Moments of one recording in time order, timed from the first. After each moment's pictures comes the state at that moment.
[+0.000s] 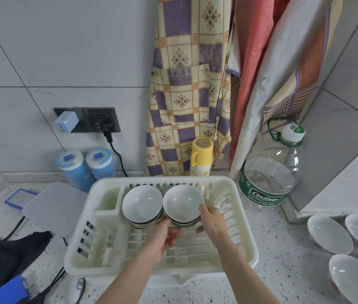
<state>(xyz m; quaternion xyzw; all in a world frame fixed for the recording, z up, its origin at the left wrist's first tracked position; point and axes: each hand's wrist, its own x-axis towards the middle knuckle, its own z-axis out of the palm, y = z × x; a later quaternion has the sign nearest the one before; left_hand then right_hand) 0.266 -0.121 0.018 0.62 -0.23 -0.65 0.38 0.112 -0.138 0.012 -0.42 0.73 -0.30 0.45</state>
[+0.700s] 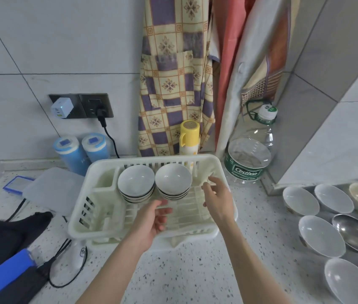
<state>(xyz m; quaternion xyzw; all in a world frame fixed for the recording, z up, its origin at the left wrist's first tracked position) 0.279 -0.060 0.057 0.56 -0.23 -0.69 0.39 0.093 -0.068 0.059 -0.43 0.74 -0.41 0.32</state>
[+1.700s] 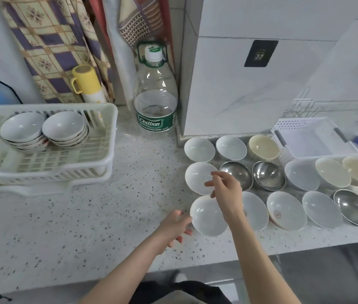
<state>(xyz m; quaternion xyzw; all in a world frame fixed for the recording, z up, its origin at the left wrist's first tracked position) -0.071 0.121 -0.014 0.59 -0.46 -0.66 0.05 -0.233 0.105 0.034 -0.35 0.73 -0.45 0.37</state>
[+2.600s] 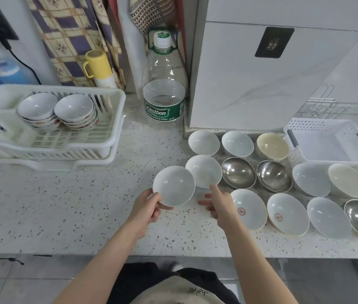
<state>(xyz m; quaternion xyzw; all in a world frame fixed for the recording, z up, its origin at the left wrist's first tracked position) -0.039 0.119 -0.032 0.61 -0.33 -0.65 0.32 -0.253 0.112 -0.015 -0.18 0.74 -0.33 0.55</state>
